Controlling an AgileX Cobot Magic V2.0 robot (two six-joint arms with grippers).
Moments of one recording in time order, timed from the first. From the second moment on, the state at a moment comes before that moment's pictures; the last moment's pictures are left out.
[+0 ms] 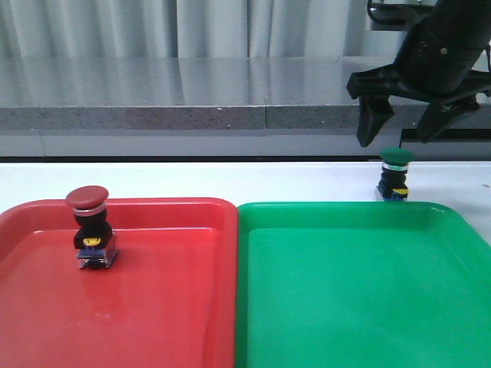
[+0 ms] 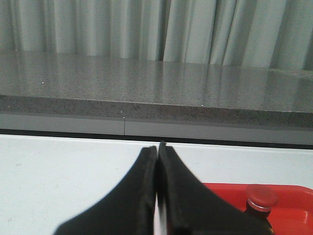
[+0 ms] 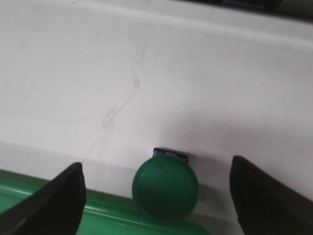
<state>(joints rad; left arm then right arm) -0.06 -0.01 0.00 0.15 0.05 -0.24 0.16 1.82 -1.32 0.02 0.58 0.05</state>
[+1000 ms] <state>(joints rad) -0.06 -0.01 0.00 0.15 0.05 -0.24 0.15 1.88 -1.37 0.02 0.66 0.05</state>
